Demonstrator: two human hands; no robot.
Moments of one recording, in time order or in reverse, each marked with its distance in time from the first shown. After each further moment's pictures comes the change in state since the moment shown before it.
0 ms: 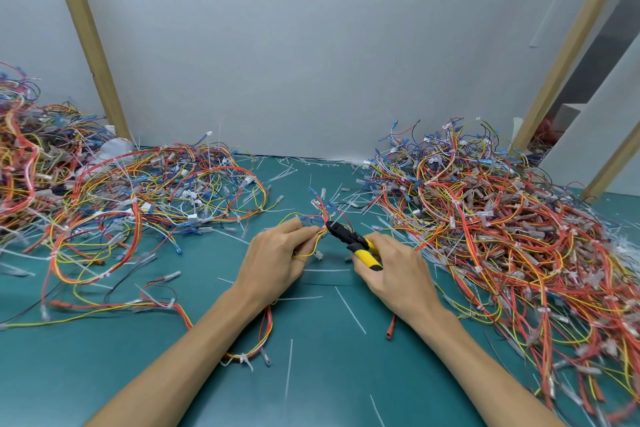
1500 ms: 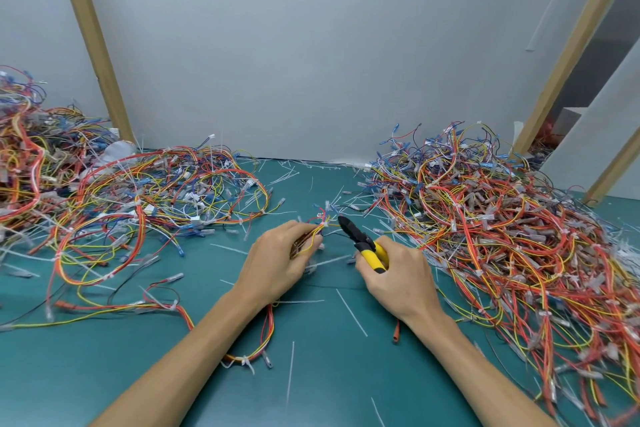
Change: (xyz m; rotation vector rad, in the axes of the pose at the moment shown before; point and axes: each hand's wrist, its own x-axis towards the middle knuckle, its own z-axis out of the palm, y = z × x) left_hand -0.001 -0.011 0.007 -0.082 -0.036 -0.149; right_hand -0.001 -0.001 0.001 0.080 0.085 0.113
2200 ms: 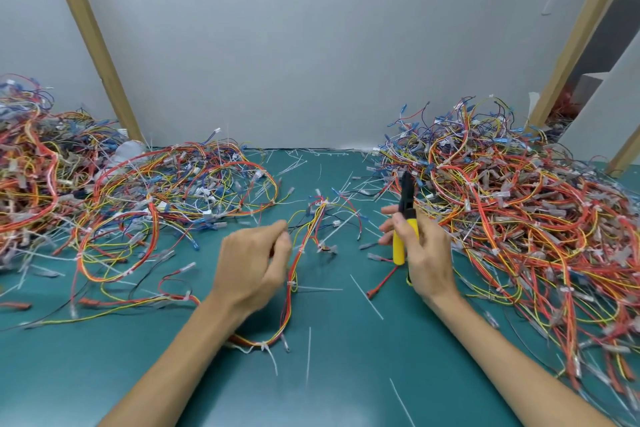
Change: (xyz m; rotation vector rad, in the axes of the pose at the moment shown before) left_hand -0.029 0.016 -0.052 0.123 0.049 0.011; right_hand -0.001 -0.002 -0.002 0.735 0.129 0.090
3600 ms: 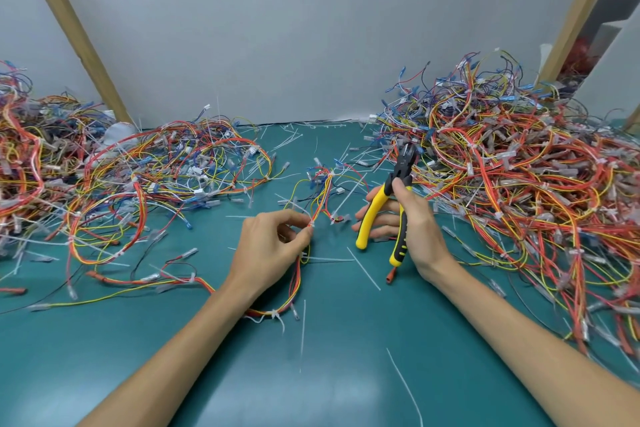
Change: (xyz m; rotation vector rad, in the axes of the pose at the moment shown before) left_hand -0.004 0.002 0.038 -0.183 -0.158 -0.331; right_hand -0.002 -0.008 0.006 0.457 -0.199 0.392
